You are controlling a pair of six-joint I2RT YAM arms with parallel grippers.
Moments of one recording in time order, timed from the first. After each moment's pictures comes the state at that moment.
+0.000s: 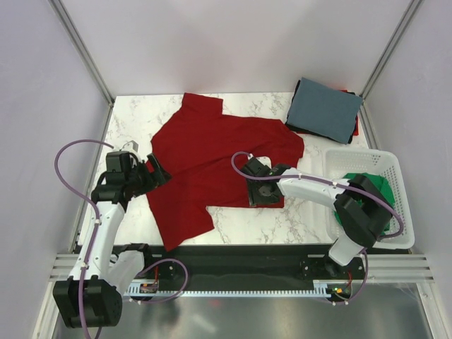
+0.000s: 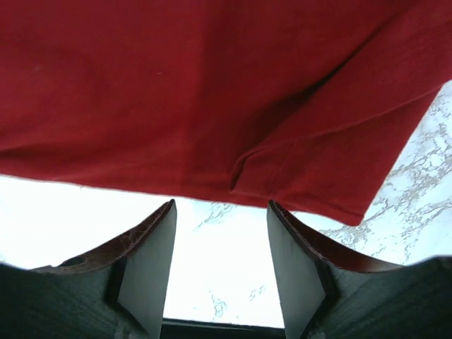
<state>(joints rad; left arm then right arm) 0.05 0.91 0.75 -0.62 0.24 -0.41 0.81 1.63 1.02 -0.63 0.21 0.65</state>
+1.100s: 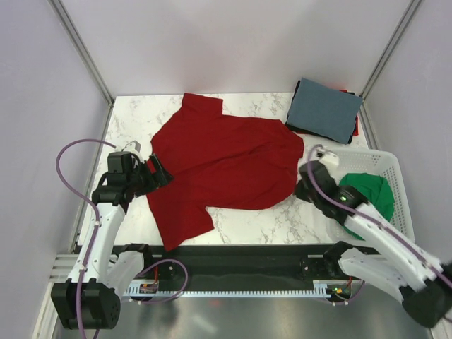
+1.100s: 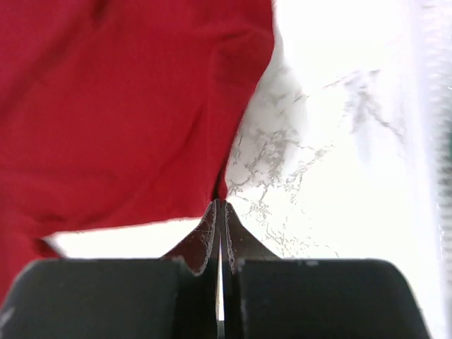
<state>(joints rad) 0.02 0.89 0.75 -0.62 0.23 -0.41 0.64 1.00 0.79 -0.68 0.39 0.83</state>
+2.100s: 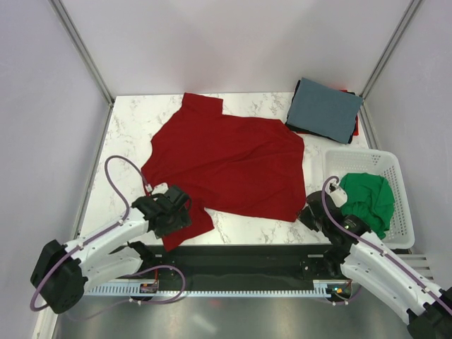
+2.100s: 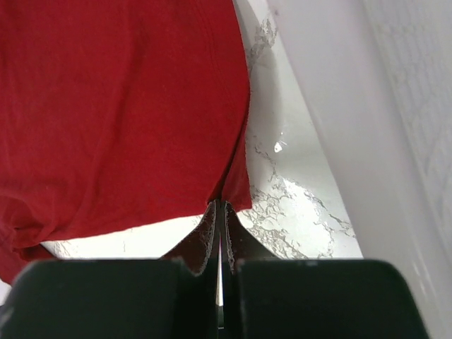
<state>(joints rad) -0.68 0.97 0.55 -0.86 -0.26 -1.05 0.58 0.61 0.37 -0.66 0.29 1.19</state>
